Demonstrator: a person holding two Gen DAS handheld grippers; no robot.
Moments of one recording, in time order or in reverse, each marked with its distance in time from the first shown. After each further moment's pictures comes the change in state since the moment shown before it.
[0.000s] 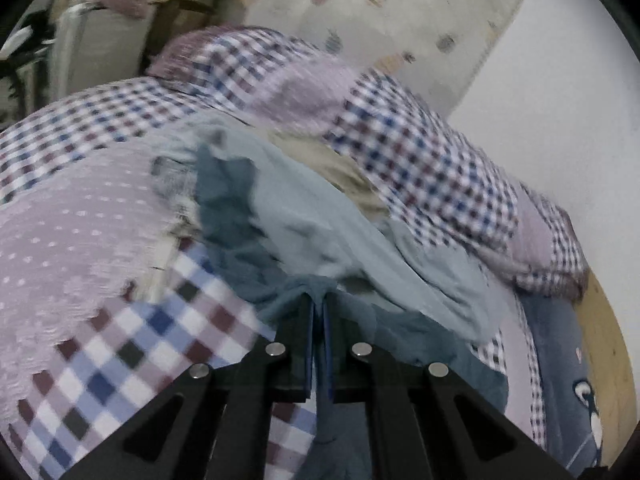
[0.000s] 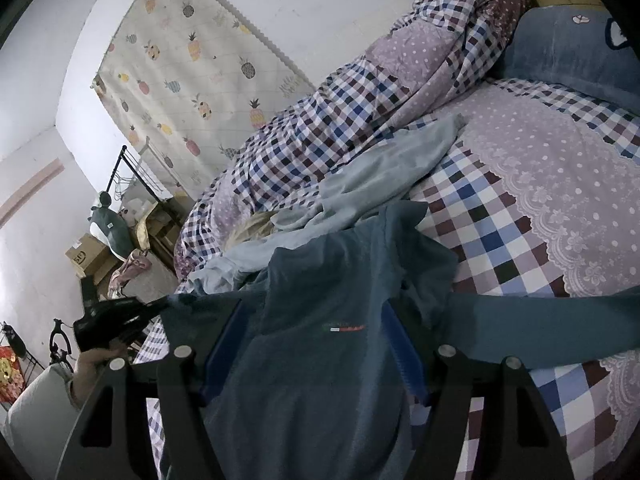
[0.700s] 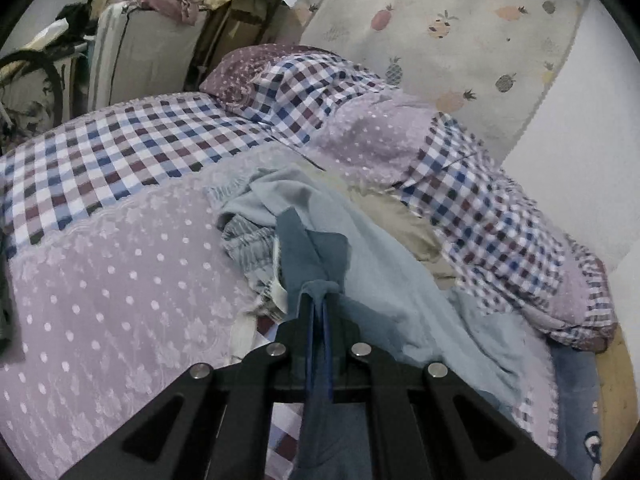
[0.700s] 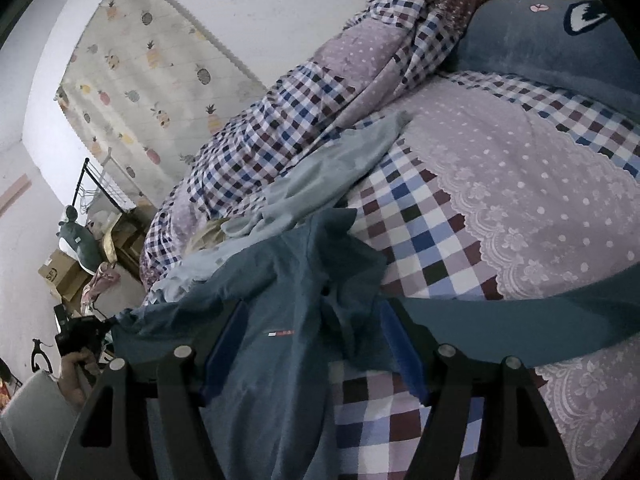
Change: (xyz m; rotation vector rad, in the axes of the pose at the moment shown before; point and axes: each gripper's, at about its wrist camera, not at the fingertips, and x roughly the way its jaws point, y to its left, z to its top) left arm 0.029 0.075 0.079 -0.065 -0.058 0.138; right arm -0.016 -0.049 0.015 0.056 0.019 -0.128
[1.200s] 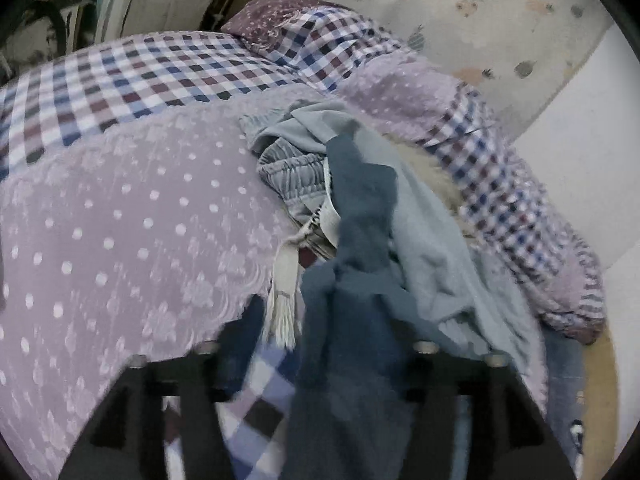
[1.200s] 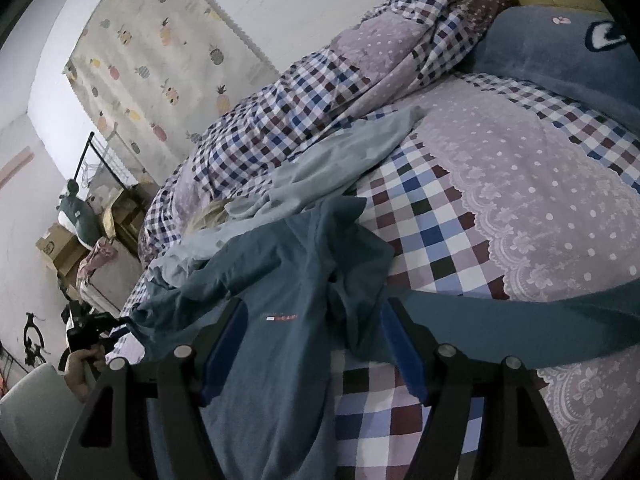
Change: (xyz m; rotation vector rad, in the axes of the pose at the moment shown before) left arm 0.009 0.067 -0.051 -0.090 0.148 -0.089; right arm 0.004 0.014 -0.006 -0.084 0.044 -0.003
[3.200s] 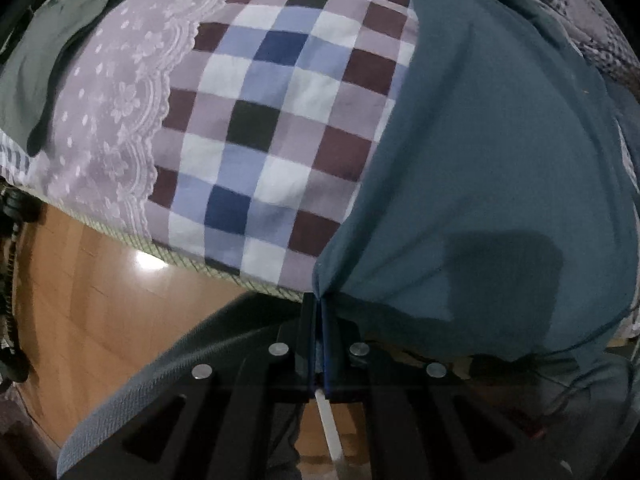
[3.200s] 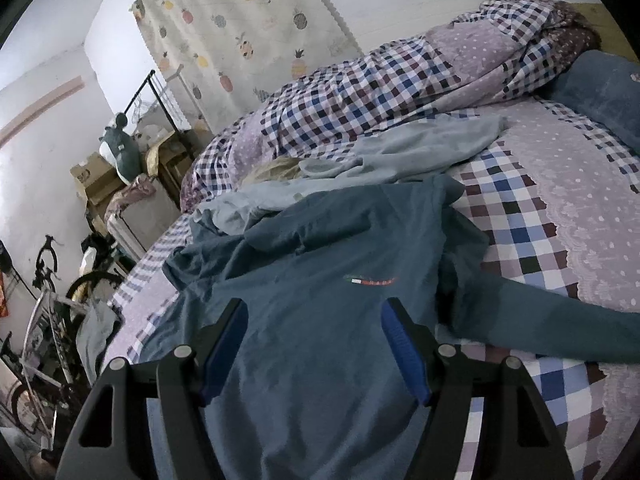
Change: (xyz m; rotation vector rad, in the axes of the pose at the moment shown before) left arm -0.180 0.062 -0.261 0.401 0.551 0.365; right arm 0.010 0.084 -0.043 -0.243 0.074 0.108
